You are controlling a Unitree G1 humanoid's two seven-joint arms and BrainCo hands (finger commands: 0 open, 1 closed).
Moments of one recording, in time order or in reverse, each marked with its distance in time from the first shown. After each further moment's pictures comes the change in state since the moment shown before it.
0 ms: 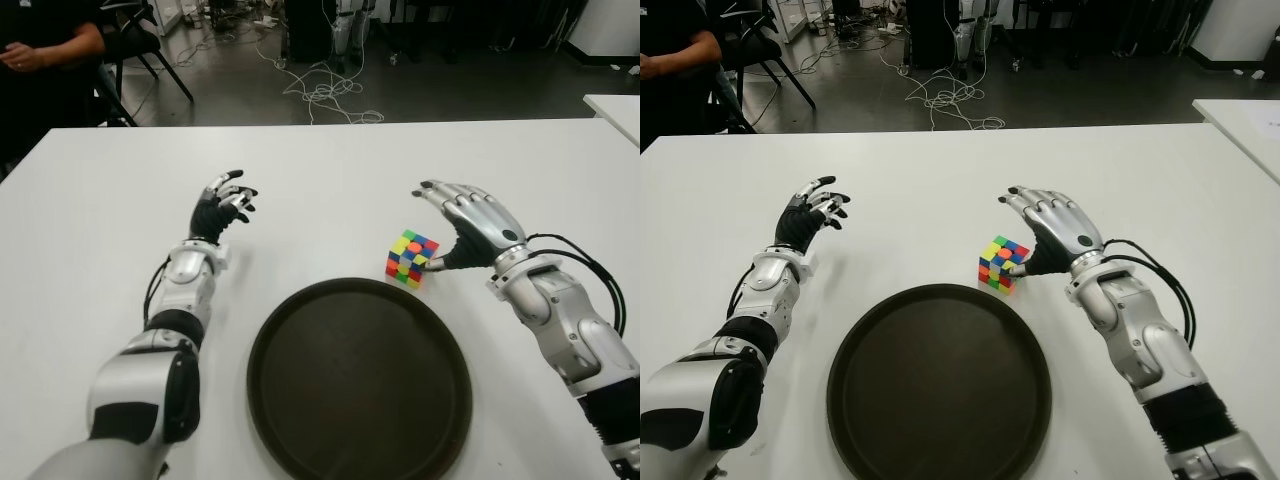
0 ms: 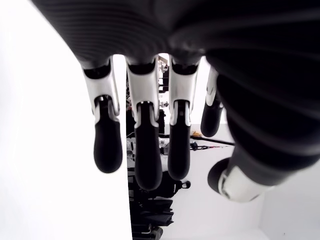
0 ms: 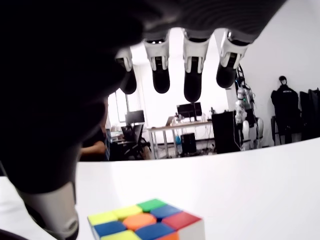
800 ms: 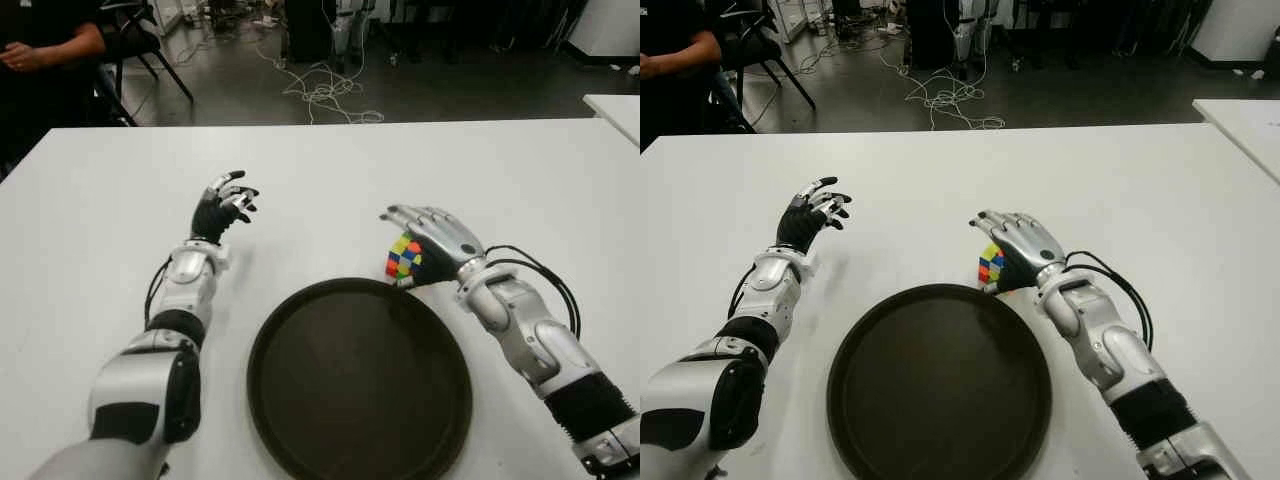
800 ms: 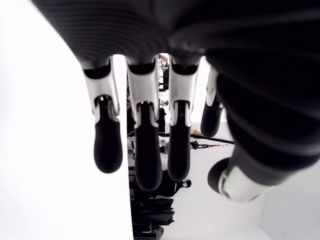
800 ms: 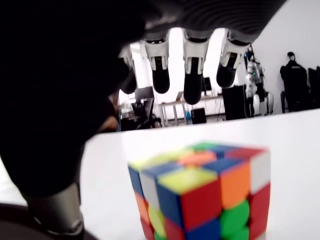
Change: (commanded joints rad) left arm 0.006 -0.005 -0.004 -0.002 0.002 -0.018 -0.001; right arm -0.043 0.064 0.118 0.103 -0.023 0.008 0.003
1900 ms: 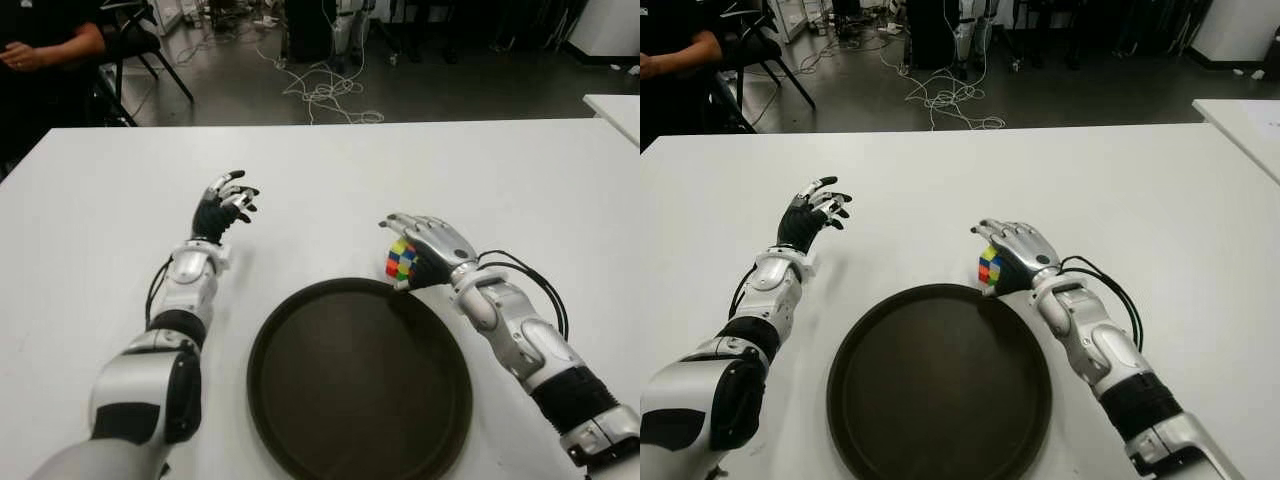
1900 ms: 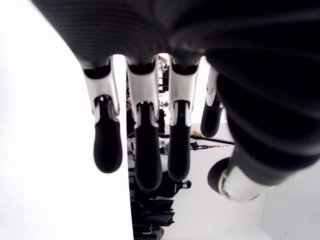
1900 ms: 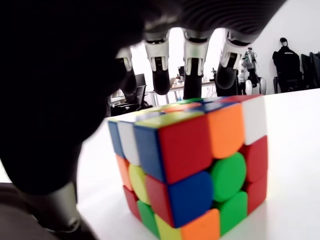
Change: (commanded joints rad) left arm 0.003 0.001 -0.008 -0.001 0.012 -0.001 0.018; right arm -0.044 0.038 0.019 0.148 -0.003 0.007 -0.076
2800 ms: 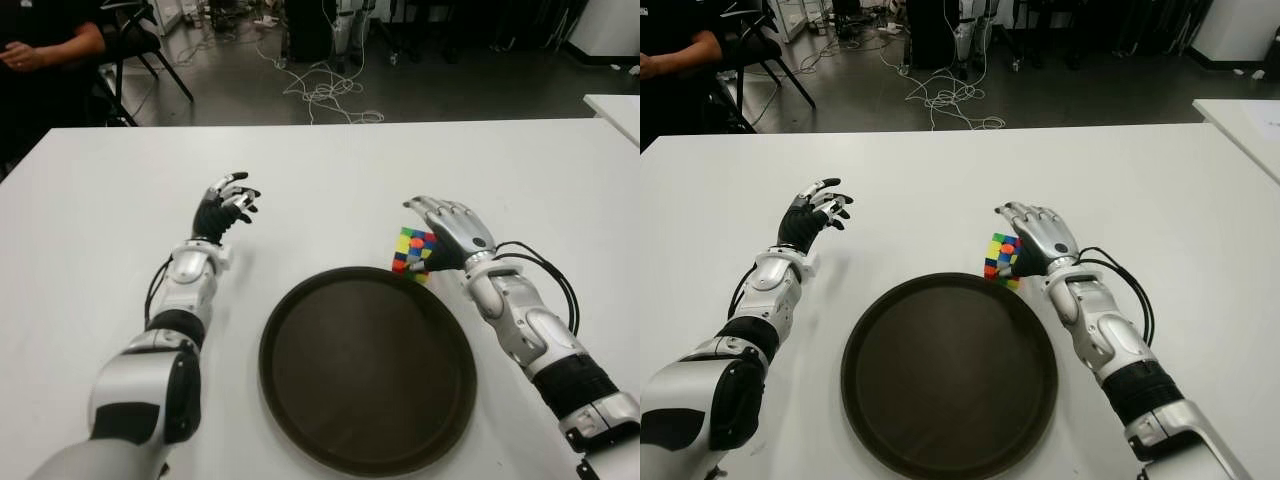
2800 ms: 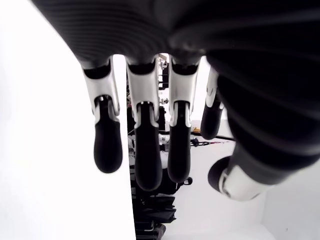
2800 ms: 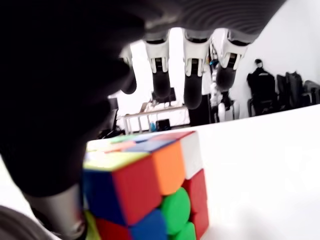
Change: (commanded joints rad) left arm 0.000 0.005 0.002 0.001 0.004 -0.006 -0.011; right arm -0.043 0.003 -0.060 0.109 0.029 0.044 -0.128
